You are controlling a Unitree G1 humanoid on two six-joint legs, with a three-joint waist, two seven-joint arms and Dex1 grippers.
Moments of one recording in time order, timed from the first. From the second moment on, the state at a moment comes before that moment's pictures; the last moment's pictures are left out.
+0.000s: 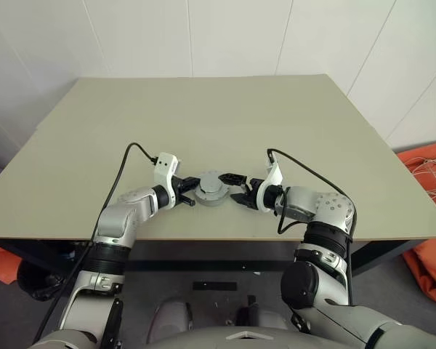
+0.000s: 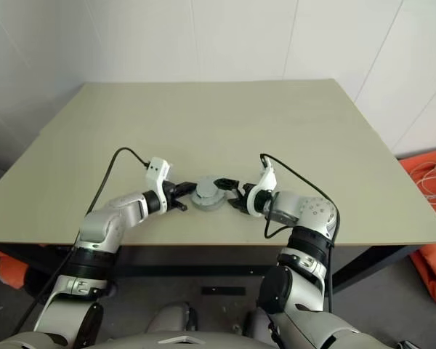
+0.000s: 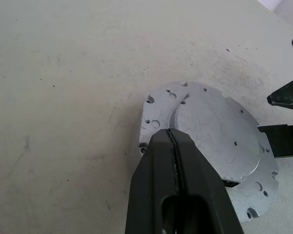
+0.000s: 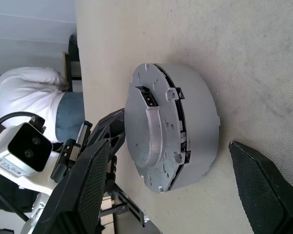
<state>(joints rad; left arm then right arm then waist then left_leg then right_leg) -0.40 0.24 -0.02 0.10 -0.37 0.71 -0.56 -0.65 0.12 -0.74 0.21 0.82 1.54 -0.17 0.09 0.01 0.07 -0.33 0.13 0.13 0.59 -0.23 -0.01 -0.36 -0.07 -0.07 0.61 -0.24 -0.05</state>
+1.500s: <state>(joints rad) -0.39 0.24 0.00 0.09 -0.35 0.71 -0.56 -0.65 0.12 -0.73 0.29 0.96 1.47 -0.19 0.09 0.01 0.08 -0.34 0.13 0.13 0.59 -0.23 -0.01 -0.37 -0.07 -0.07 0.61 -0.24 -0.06</state>
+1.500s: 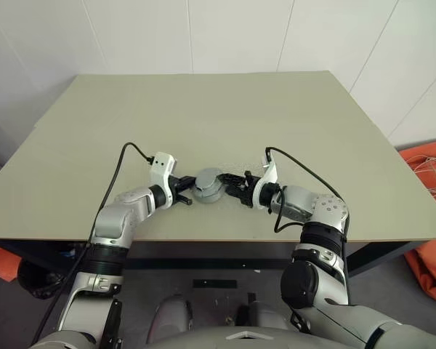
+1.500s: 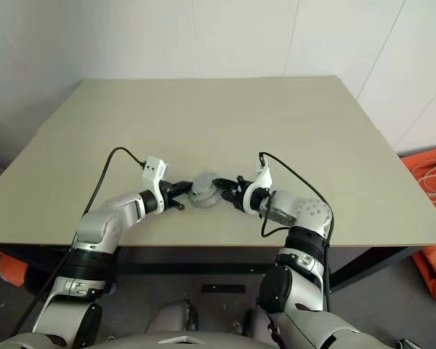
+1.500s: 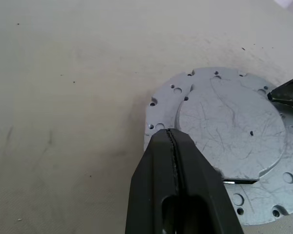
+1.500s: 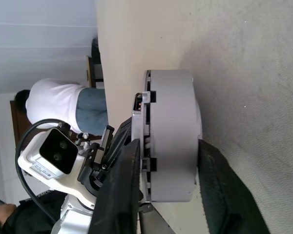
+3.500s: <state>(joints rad) -0.47 0.12 0.15 -0.17 -0.55 0.78 -0.46 -0.65 0.12 -0.66 0.28 0.97 1.58 -0.10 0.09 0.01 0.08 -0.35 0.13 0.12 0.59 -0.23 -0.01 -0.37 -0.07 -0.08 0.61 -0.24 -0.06</state>
